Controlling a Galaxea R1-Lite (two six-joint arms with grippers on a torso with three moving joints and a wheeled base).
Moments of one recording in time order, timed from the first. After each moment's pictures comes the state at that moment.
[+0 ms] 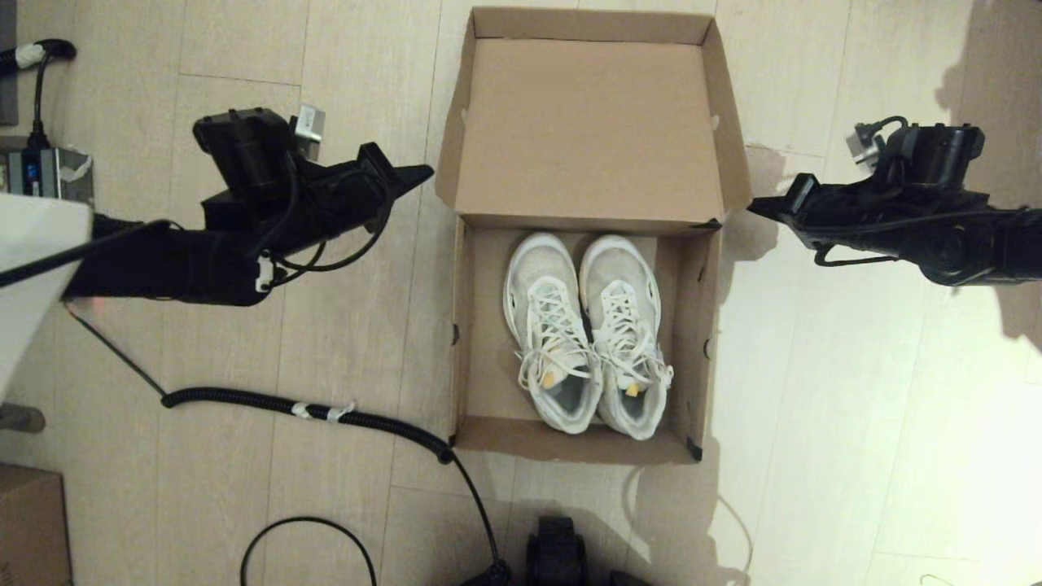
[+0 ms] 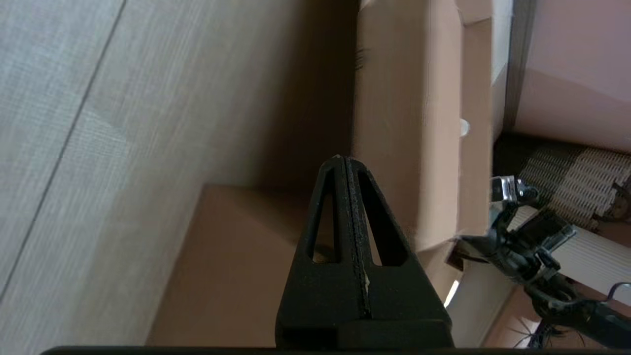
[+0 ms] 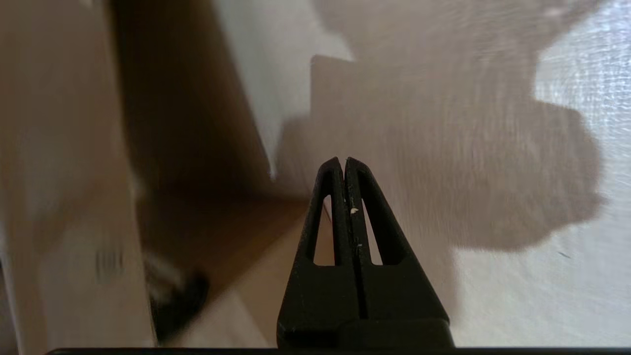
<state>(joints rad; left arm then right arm) -0.19 2.09 -1.63 -0.63 -0.50 -0.75 -0.06 2.09 -1.66 -0.36 0.52 0.61</state>
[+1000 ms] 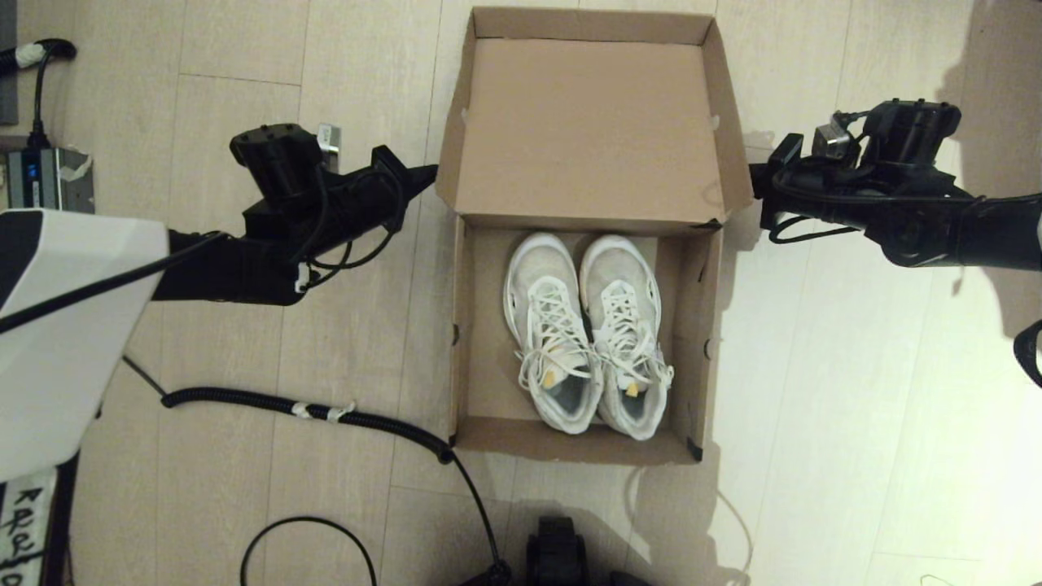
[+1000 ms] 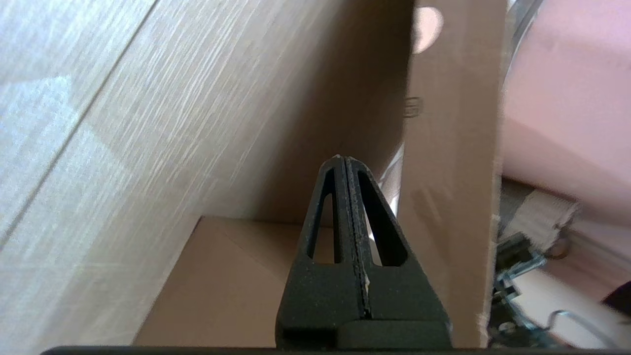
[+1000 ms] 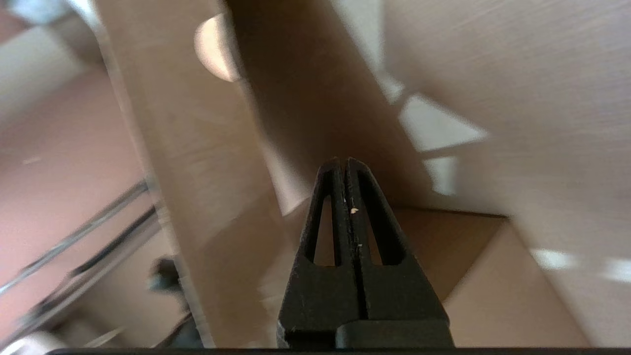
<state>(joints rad) -0.20 2.23 -1.80 -0.67 -0.50 -0.94 -0.02 2.21 -1.90 -0.42 0.74 1.13</state>
